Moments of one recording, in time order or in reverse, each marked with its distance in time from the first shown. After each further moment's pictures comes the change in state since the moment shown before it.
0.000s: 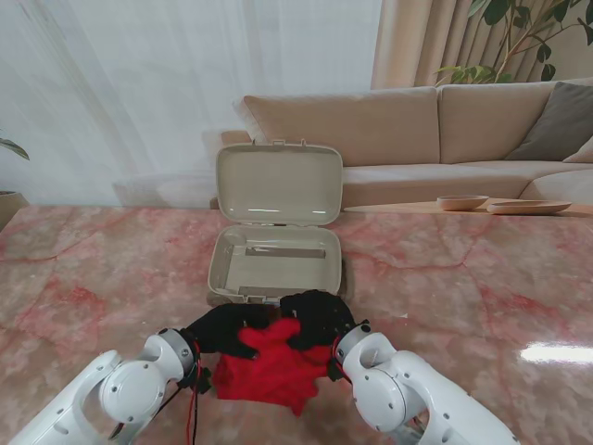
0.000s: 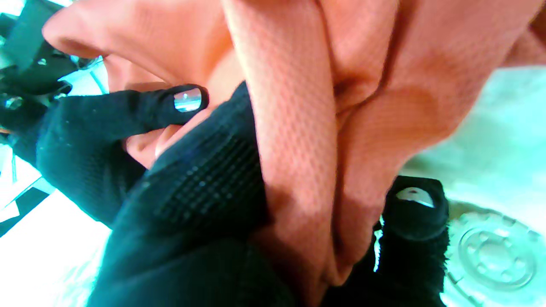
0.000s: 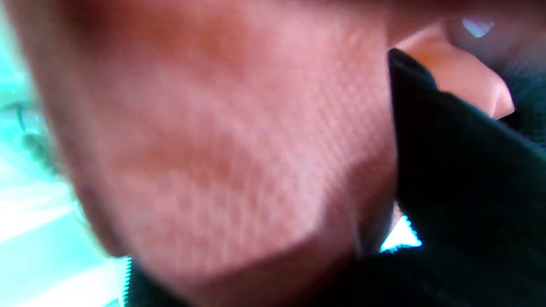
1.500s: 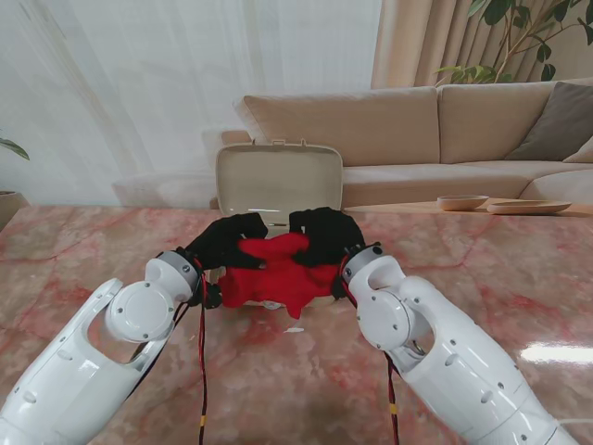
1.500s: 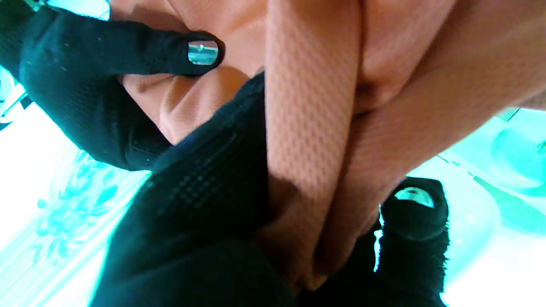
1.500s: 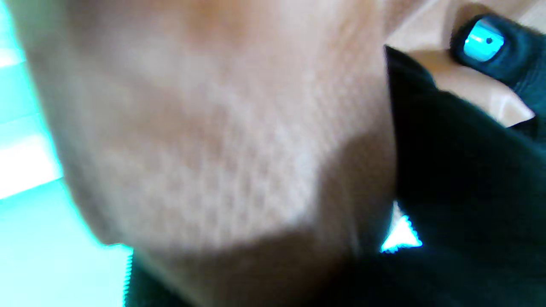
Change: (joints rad) left arm -0.251 -0.047 0.011 -0.027 -0.161 0.199 0.070; right arm 0.239 -0.027 0.049 0.009 0.049 0.038 0.017; left_hand 0.012 0.001 0.000 0.008 0.000 0.000 -0.001 0.000 0.000 0.012 0.000 0.009 0.000 0.000 0.011 0.011 0.001 0.000 0.001 0.000; right_hand 0.000 -0.009 0.009 0.021 0.009 -0.001 0.001 0.024 0.000 0.001 0.000 0.034 0.000 0.001 0.009 0.003 0.011 -0.027 0.166 0.228
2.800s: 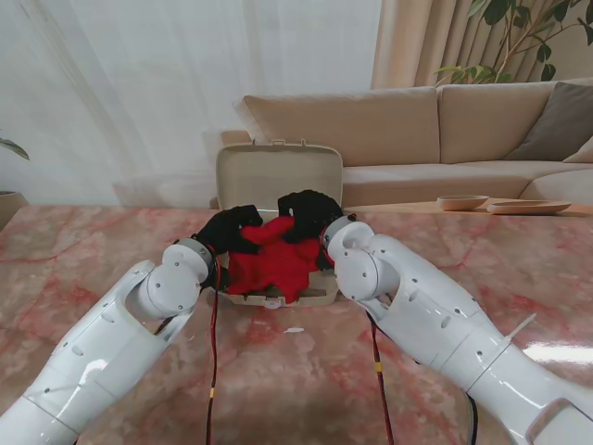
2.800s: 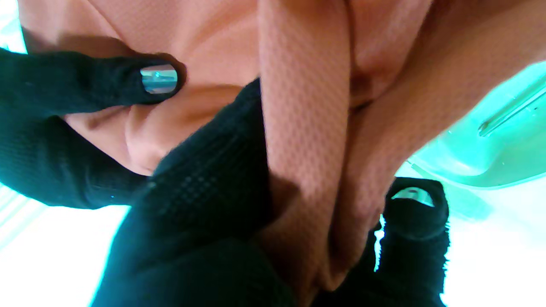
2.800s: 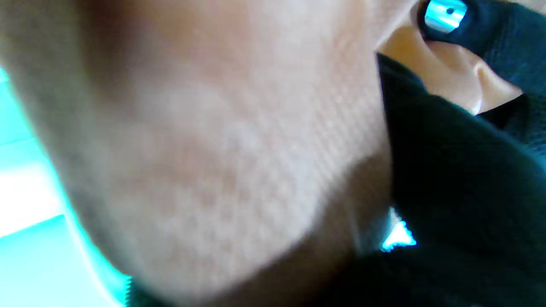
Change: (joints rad) left arm -0.204 -0.057 0.140 0.301 0.002 0.072 0.137; right arm 0.328 -0.065 -0.230 0.352 0.173 0.031 -0.012; left_hand 0.000 0.020 -0.002 0.001 0.000 0.000 0.002 0.002 -0.004 0.000 -0.003 0.013 0.000 0.003 0.000 0.000 -0.019 0.012 -0.002 0.000; right_hand 0.013 0.038 -0.001 0.021 -0.012 -0.010 0.000 0.014 -0.037 0.001 0.018 0.013 -0.021 -0.004 0.003 0.014 -0.041 -0.031 0.064 0.061
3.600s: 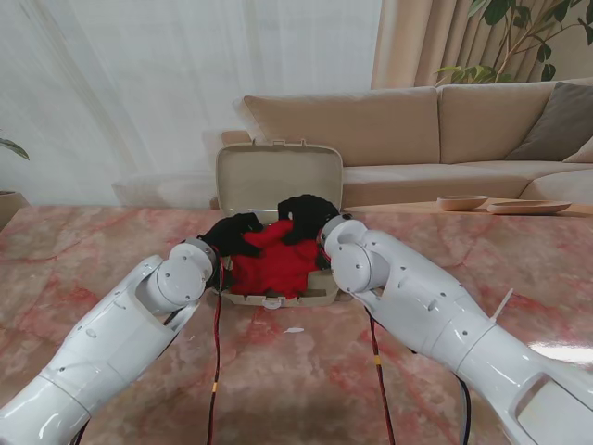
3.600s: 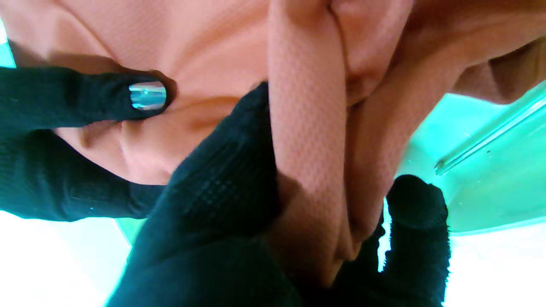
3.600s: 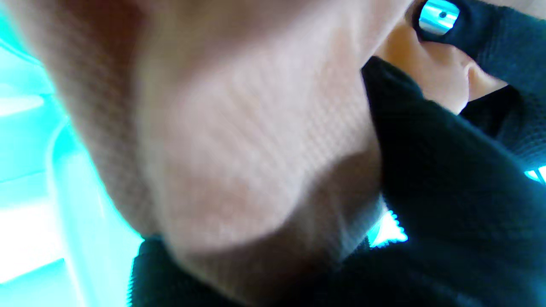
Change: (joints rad) left arm -0.086 -0.023 0.063 0.154 -0.063 0.025 -0.025; right arm 0.092 -0.039 -0.087 0.169 0.061 -0.025 -0.007; left_hand 0.054 0.143 -0.203 0.055 -0.039 0.037 -0.118 -0.316 -0.036 0.056 -0.273 -0.075 -0.135 0.072 -0.217 -0.066 -0.206 0.058 -0.169 -0.025; right_hand 0.037 0.104 -0.135 -0.001 -0.038 -0.023 -0.064 -0.144 -0.089 0.007 -0.086 -0.076 -0.112 0.039 -0.203 -0.001 -0.138 0.008 -0.053 -0.001
